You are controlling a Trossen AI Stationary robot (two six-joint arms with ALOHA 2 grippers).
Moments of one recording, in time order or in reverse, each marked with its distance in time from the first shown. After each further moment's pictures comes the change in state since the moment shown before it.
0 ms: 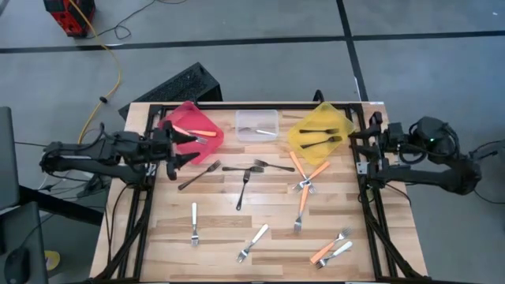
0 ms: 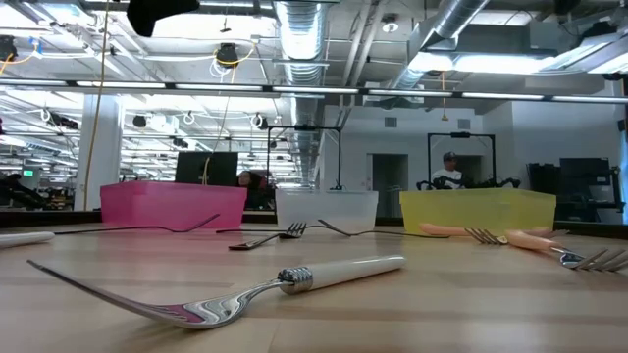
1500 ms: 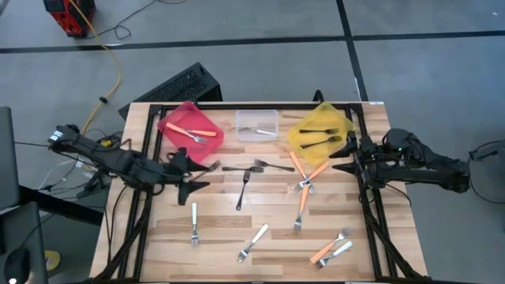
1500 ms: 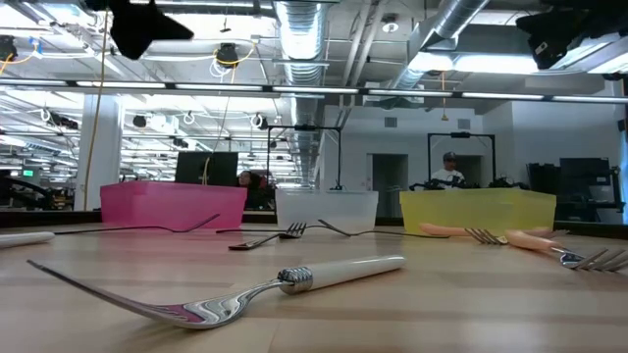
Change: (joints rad) left arm -0.330 0.232 0.000 -0.091 -0.196 -0.314; right arm 0.054 -0.042 -0.289 0.122 -0.132 0.150
